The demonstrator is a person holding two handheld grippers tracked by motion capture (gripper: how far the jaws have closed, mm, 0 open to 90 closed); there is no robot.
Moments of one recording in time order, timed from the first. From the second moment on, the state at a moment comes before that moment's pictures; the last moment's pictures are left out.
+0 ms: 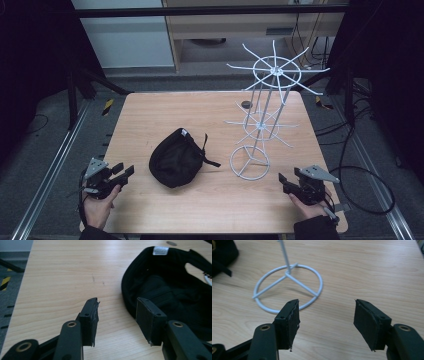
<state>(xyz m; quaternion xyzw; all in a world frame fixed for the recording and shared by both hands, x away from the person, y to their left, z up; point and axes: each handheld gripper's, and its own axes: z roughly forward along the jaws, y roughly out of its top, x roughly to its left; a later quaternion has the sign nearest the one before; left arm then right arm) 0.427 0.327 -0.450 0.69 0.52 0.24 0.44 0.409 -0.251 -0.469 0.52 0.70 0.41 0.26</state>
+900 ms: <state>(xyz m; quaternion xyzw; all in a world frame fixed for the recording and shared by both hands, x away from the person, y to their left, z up) 0.420 0.266 -0.426 0.76 0.42 0.21 0.46 0.407 -0.220 -0.470 0.48 0.74 0.41 0.23</state>
